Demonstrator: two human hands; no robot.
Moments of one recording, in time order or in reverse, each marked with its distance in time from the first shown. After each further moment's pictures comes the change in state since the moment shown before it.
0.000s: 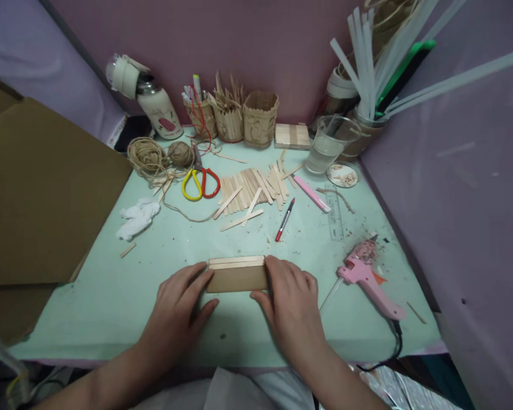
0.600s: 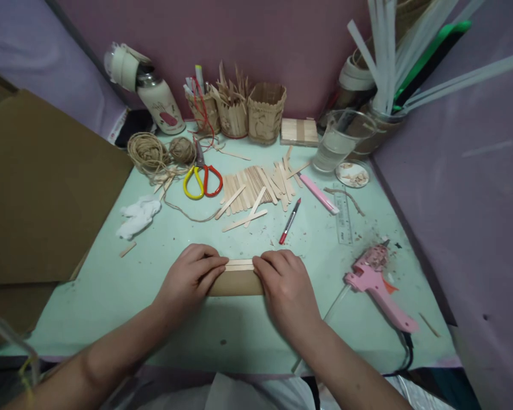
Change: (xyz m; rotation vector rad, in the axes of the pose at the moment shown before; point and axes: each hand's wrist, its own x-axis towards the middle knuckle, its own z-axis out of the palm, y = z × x) left_hand 0.057 -0.014 0.008 -0.376 -0.056 -0.102; right_hand 0.036 0.009 0.008 0.213 0.015 -0.147
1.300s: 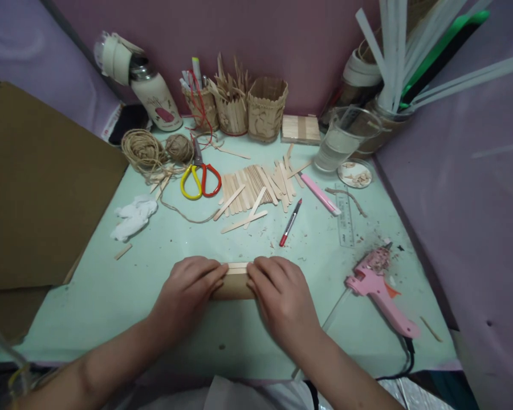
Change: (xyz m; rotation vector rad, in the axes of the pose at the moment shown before) left_hand -0.019 -0.001 0.004 0.176 0.047 0.196; right_hand -0.003 -0.008 -0.004 0.015 0.038 -0.065
